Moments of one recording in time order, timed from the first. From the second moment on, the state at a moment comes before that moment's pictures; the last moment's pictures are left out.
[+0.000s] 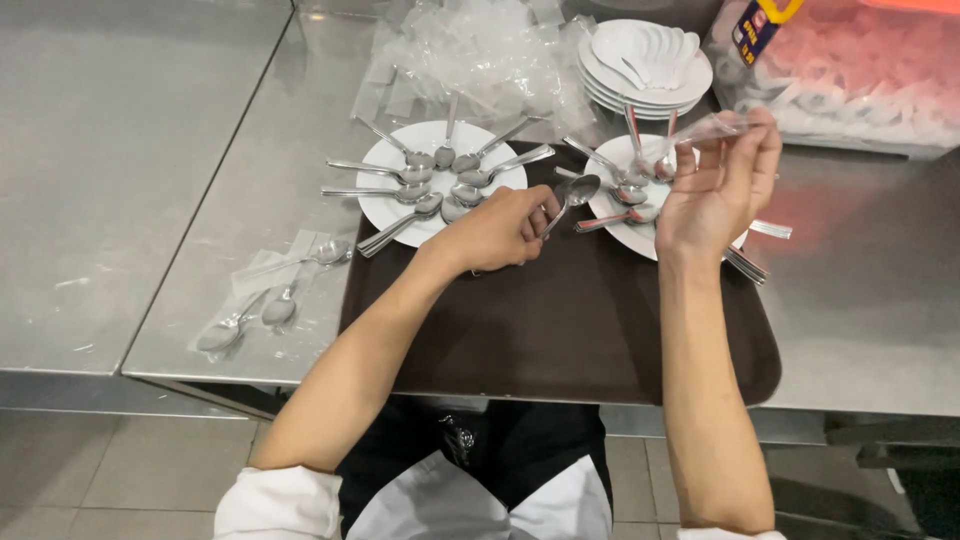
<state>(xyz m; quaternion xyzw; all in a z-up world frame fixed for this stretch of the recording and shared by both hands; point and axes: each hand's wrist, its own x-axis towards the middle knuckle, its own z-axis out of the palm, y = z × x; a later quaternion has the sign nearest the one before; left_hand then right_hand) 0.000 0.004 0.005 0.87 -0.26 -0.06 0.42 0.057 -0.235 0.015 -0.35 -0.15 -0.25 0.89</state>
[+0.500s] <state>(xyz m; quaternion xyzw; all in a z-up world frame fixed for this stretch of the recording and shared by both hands) -0.001 0.046 0.031 0.85 0.04 0.04 0.52 0.187 -0.118 0.030 -0.37 -0.09 -0.42 0.82</state>
